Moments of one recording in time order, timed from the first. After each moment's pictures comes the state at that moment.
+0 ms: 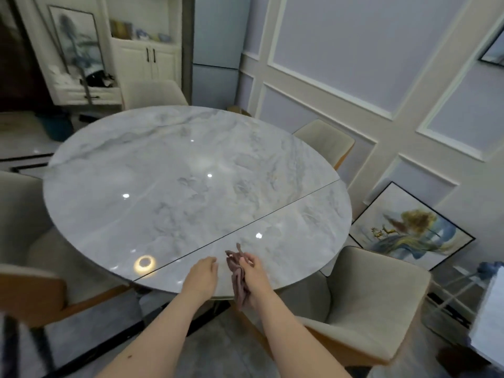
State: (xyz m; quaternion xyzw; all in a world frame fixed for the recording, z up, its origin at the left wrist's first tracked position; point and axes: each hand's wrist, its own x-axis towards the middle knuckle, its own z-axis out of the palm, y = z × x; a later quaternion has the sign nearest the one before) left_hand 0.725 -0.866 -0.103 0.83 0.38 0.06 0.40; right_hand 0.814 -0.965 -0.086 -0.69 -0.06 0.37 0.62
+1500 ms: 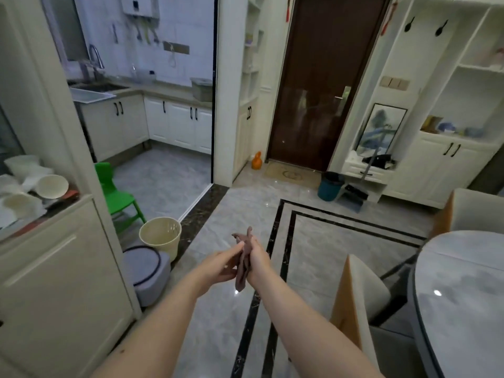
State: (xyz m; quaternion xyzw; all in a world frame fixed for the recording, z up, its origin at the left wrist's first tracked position) left_hand 0.000 -0.310 0.000 0.42 0.56 0.35 0.63; right_hand 0.111 -0.264 -0.016 -0.51 -0.25 0.70 0.42
